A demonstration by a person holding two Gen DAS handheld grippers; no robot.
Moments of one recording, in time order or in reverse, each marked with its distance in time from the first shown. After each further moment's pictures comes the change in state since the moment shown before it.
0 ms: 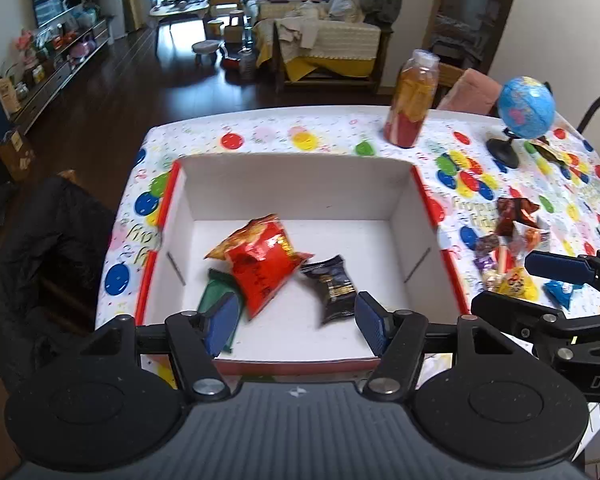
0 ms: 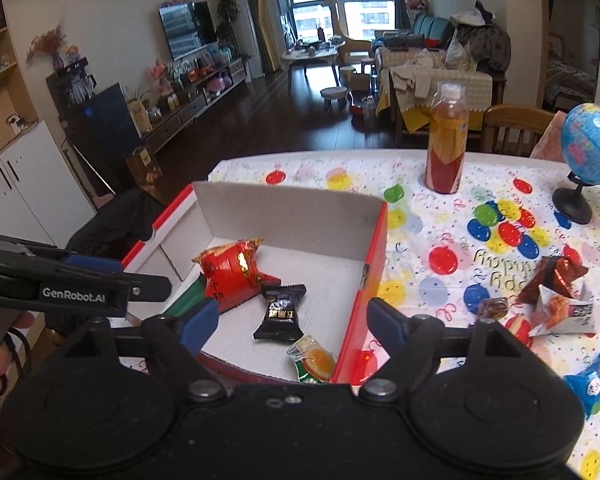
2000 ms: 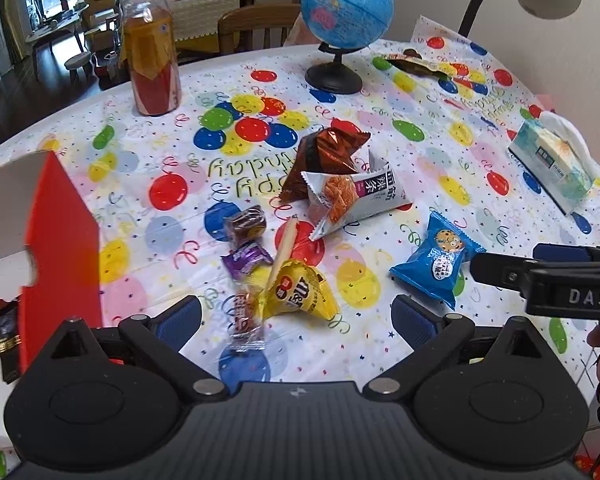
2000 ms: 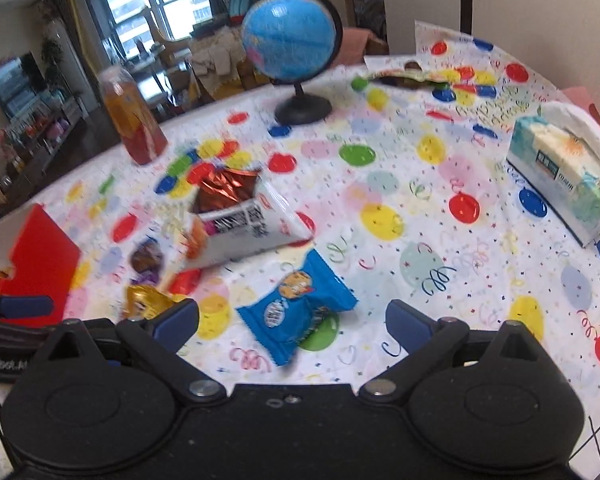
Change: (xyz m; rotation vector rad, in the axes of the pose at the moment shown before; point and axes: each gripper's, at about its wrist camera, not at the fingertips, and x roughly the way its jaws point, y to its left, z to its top) left arm 0.129 -0.277 -0.013 0.233 0.073 -0.195; right arm -0.039 -0.288 -0.096 0.381 0.056 -0.341
